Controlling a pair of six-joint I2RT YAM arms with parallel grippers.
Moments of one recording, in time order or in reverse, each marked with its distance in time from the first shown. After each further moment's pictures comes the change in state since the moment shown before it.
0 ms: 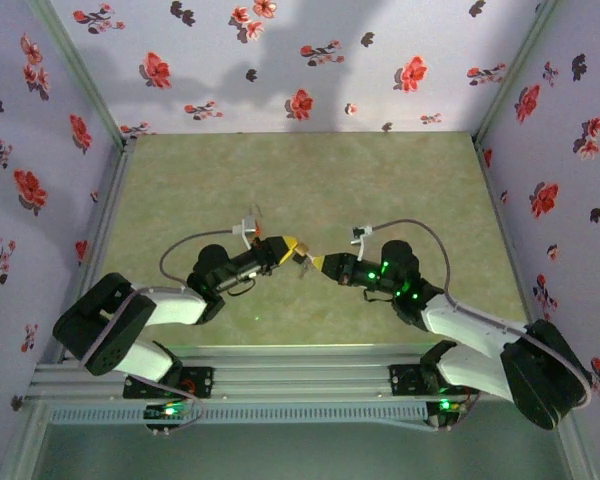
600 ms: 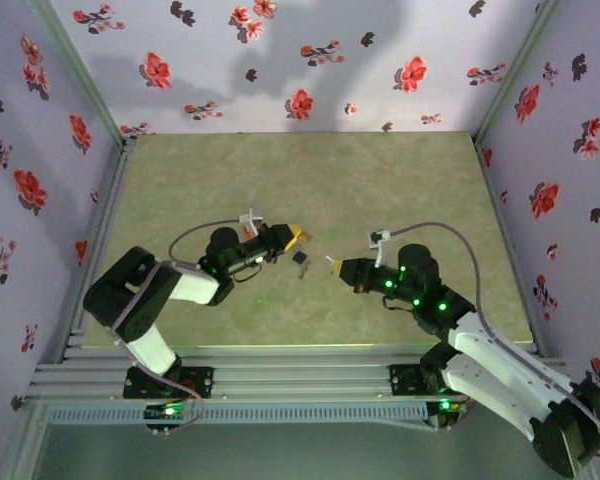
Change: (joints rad) left arm 0.070 0.229 0.165 -0.010 0.077 -0.014; right arm -0.029 -0.346 0.088 -0.548 0.152 -0.207
